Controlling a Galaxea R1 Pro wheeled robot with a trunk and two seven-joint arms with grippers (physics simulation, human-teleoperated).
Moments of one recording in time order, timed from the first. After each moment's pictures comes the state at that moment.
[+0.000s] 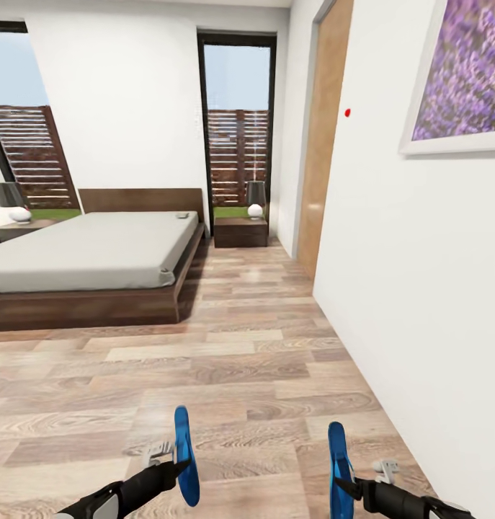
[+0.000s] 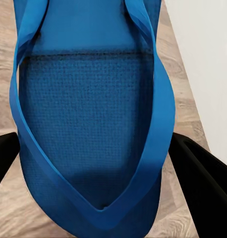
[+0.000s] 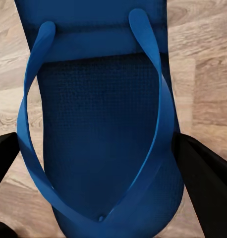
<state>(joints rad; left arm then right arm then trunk) -0.58 0.10 0.10 -0.02 0.23 -0.06 -0.76 -0.54 -0.27 -0.36 -0.04 0.14 -0.06 0.90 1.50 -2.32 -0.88</state>
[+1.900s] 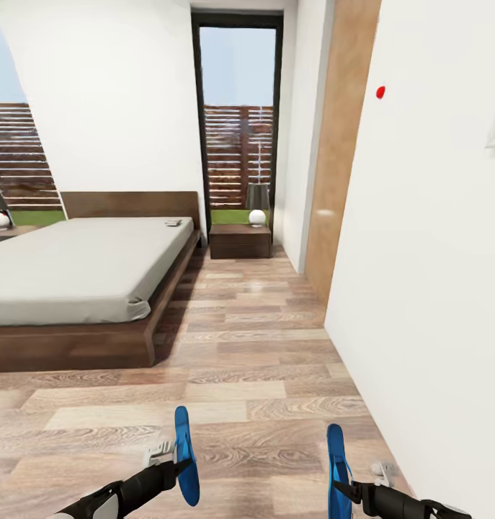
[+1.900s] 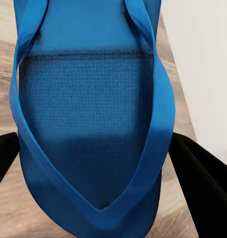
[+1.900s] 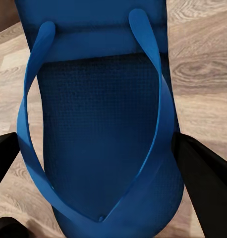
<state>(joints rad) -0.58 0.10 0.10 -0.02 0.23 -0.06 -0.76 -0.54 -0.27 -0.37 -0.02 0.14 -0.06 0.93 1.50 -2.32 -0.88</state>
